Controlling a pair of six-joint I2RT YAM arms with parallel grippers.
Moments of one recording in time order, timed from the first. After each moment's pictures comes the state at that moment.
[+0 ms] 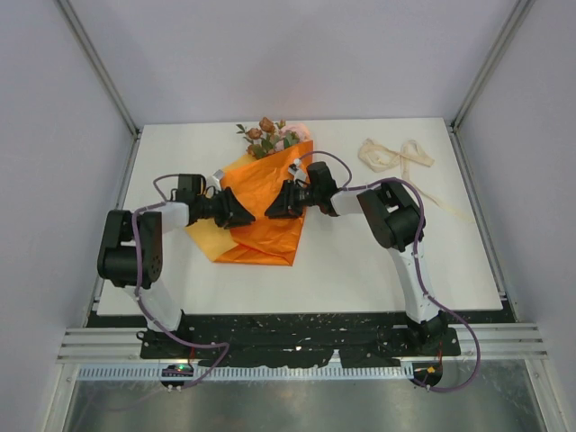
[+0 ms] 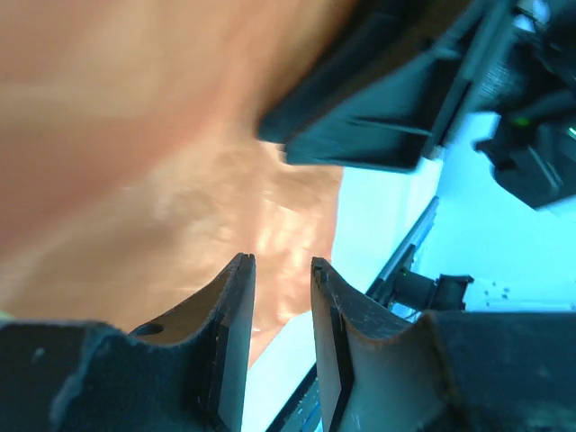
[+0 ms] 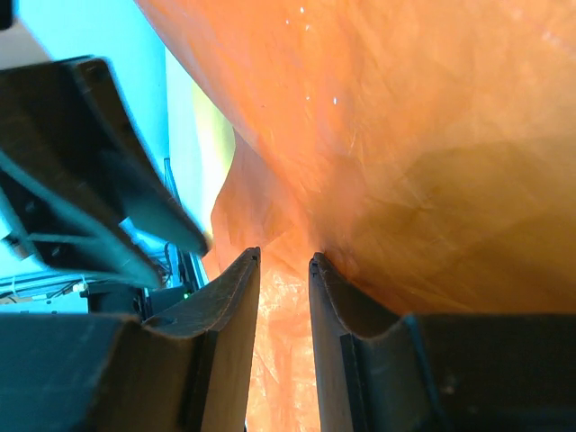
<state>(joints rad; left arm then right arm) -0.07 1.81 0.92 -0.04 0.83 -0.56 0.52 2.32 1.38 0.37 -0.84 0.85</state>
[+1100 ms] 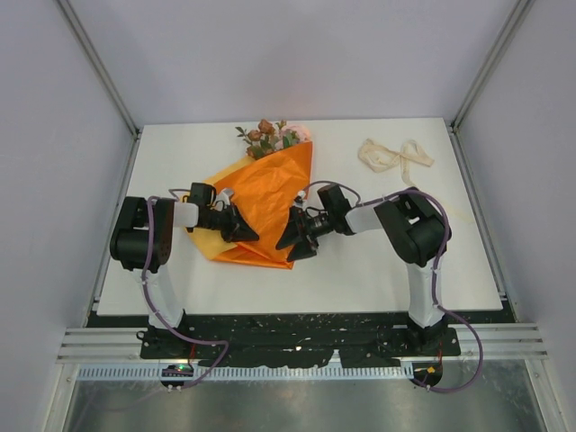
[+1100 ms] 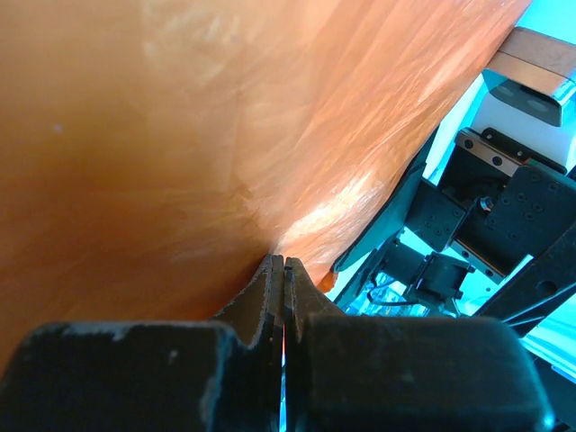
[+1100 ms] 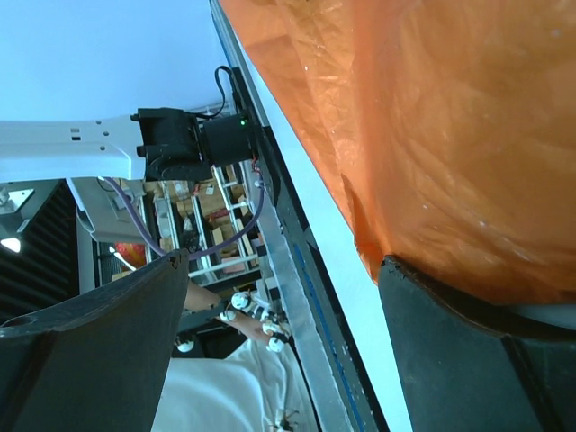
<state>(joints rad) -0.11 1.92 0.90 -0.11 0.86 -0.60 0.53 2.06 1.00 0.23 -1.12 0.82</state>
